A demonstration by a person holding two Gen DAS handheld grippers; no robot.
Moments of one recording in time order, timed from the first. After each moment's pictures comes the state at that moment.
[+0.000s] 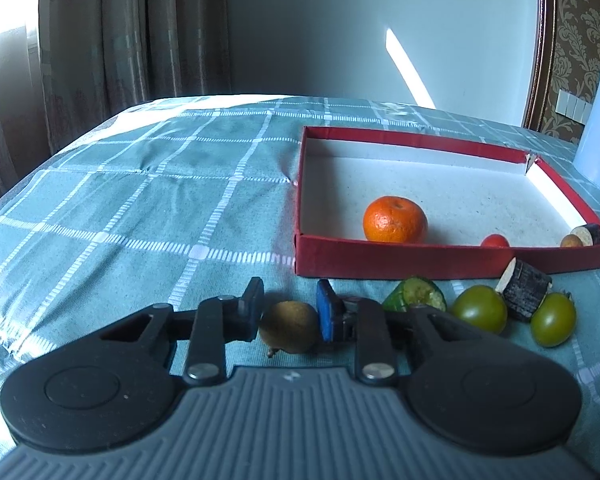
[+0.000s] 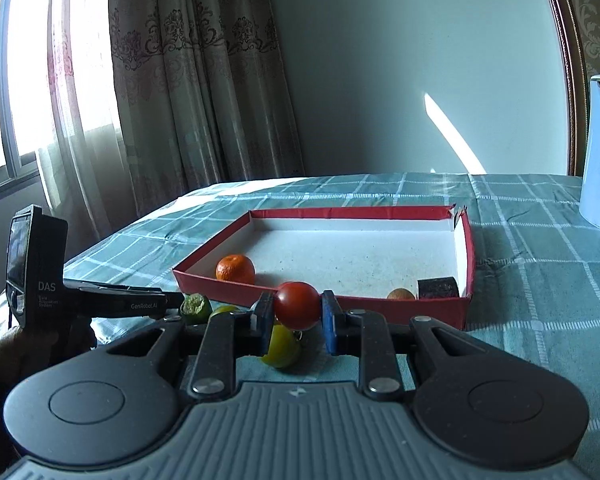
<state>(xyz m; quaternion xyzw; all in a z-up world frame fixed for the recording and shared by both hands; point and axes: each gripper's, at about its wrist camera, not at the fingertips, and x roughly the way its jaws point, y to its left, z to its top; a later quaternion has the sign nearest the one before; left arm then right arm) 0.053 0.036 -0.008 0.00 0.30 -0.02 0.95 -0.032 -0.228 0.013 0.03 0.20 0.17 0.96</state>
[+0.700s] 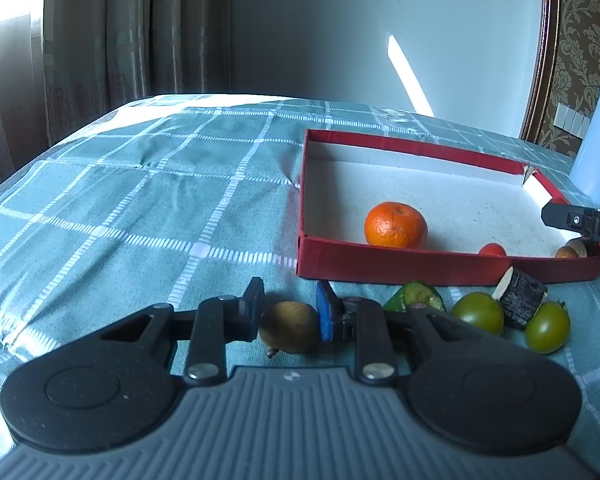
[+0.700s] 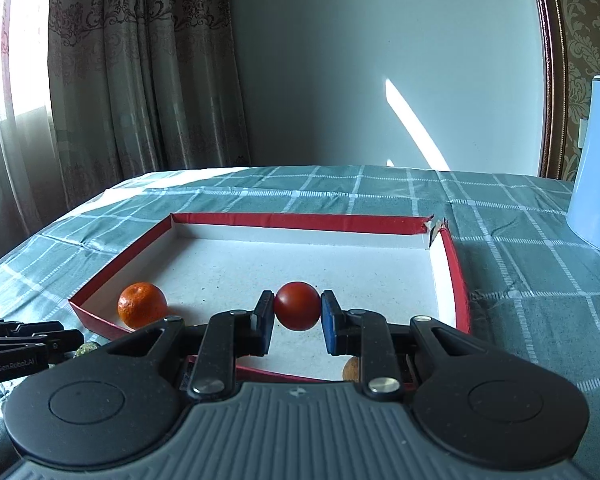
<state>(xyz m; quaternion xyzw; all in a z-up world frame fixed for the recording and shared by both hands) 0.051 0.041 -0.007 -0.02 0.30 -0.02 0.95 0.068 -0.221 -0.008 0.01 0.24 0.09 0.97</state>
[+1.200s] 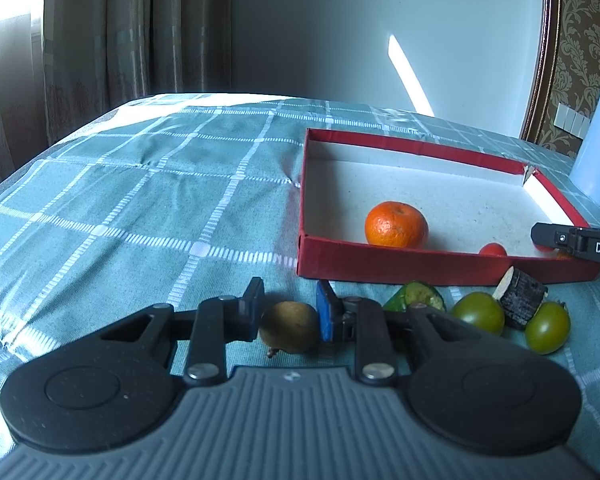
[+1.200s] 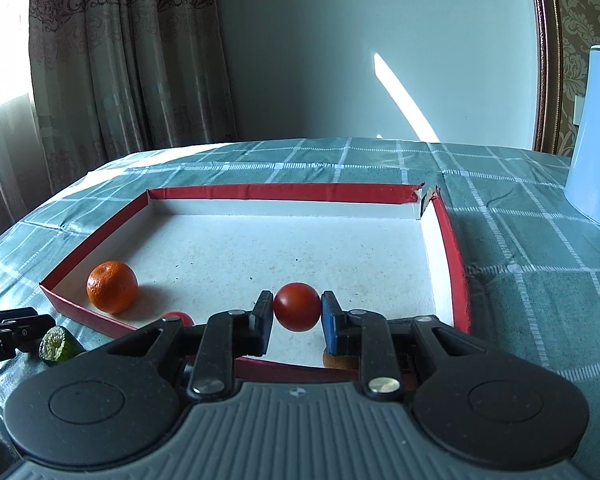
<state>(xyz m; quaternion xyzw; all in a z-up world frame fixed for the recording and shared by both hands) 0.052 0.040 -0.008 -0.02 0.30 -0.02 0.95 0.079 -0.226 -0.022 0.02 0.27 0.08 0.96</state>
